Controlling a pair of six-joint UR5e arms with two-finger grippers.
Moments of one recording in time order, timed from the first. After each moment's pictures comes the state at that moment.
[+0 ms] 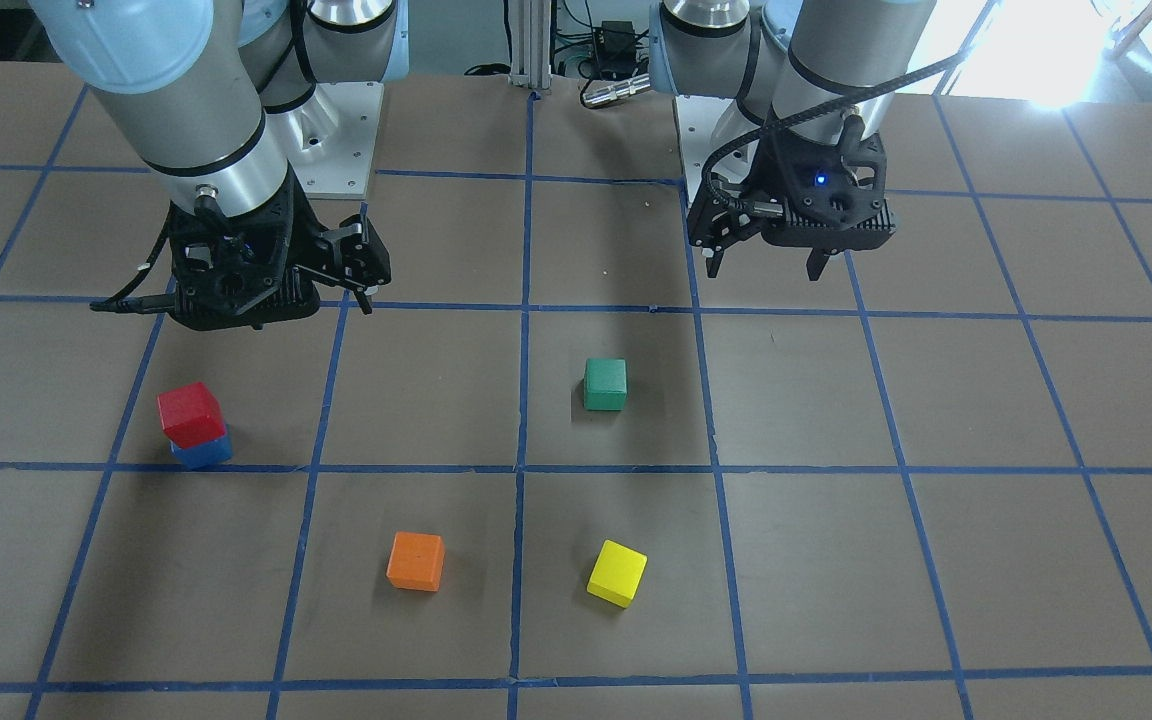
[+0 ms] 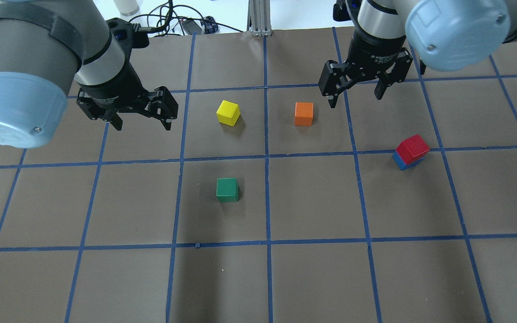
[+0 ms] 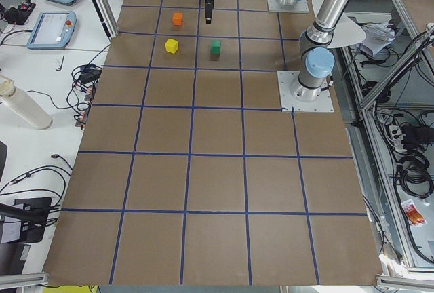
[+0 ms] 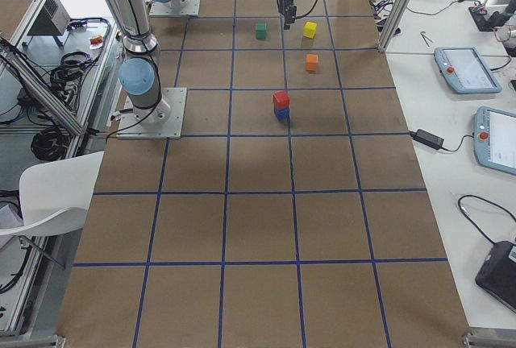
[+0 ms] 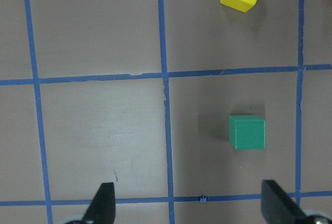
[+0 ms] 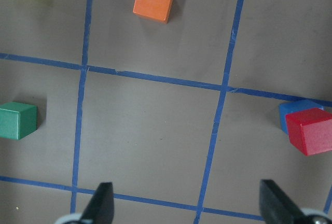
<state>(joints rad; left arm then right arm) -1.63 -1.54 -1.67 -1.45 1.60 -0.03 1.67 -1.43 1.50 -1.60 -1.53 -0.05</state>
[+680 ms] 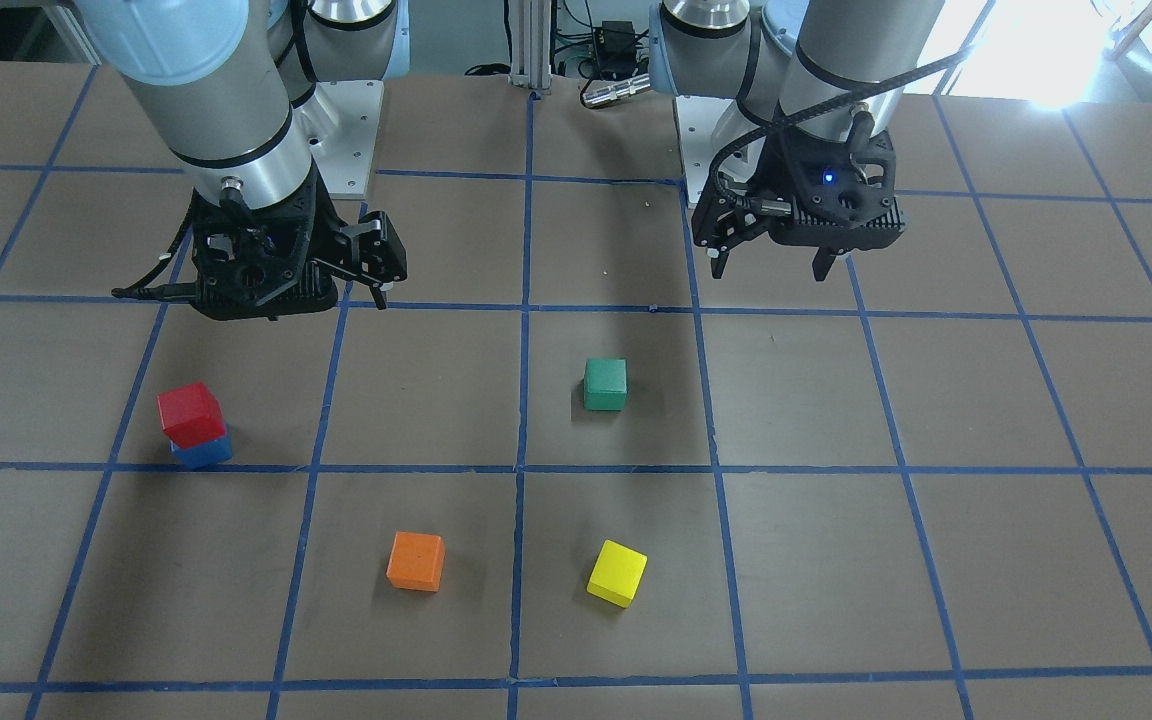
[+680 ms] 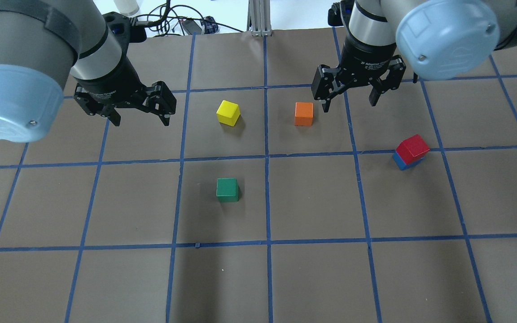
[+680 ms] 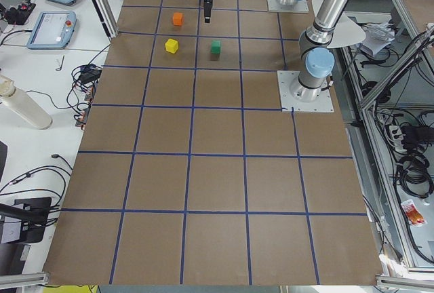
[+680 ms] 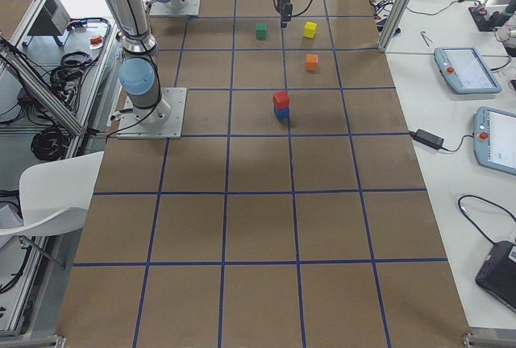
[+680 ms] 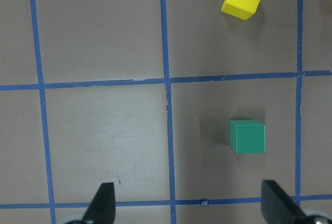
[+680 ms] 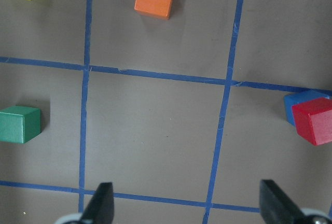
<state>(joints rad) -1.63 -1.55 -1.66 -1.46 1.60 -0.04 1.70 -1.44 1.51 -1.60 -1.54 0.03</state>
